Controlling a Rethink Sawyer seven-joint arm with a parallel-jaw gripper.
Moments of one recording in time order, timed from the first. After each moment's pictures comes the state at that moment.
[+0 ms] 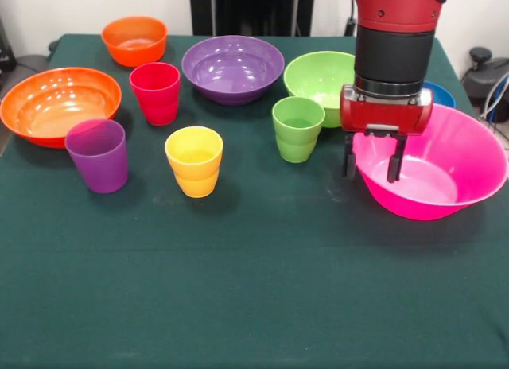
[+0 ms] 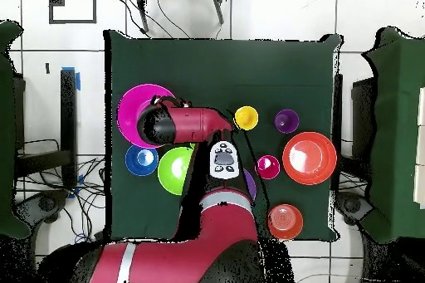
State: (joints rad) arm -0.06 -0.44 0.03 1.50 -0.05 0.21 1.95
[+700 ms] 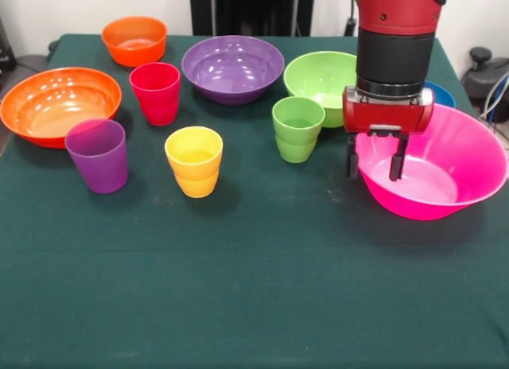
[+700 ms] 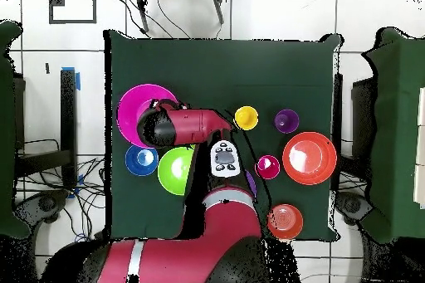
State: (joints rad) arm -0.08 -0.44 0.06 1.51 -0.11 0.21 1.95
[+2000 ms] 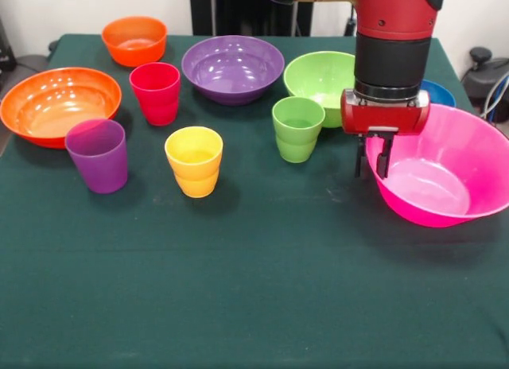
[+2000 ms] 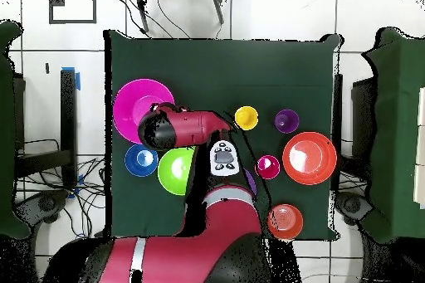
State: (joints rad) arm -0.09 -0.43 0.07 1.52 -0.14 0.21 1.95
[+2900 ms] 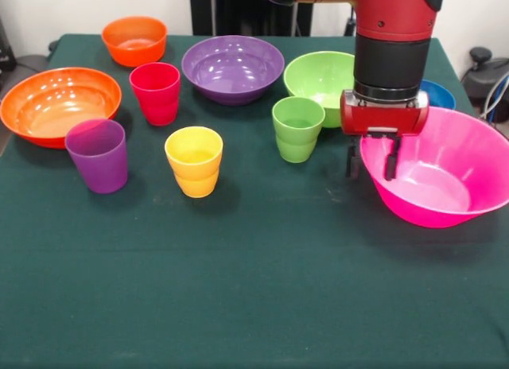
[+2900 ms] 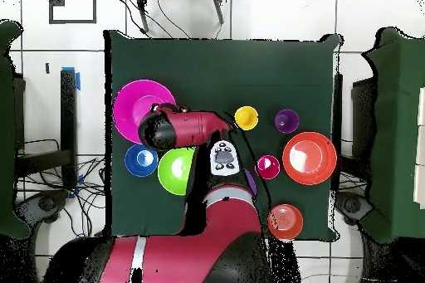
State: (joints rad) arm -0.09 -0.42 0.07 1.52 -0.14 0.21 1.95
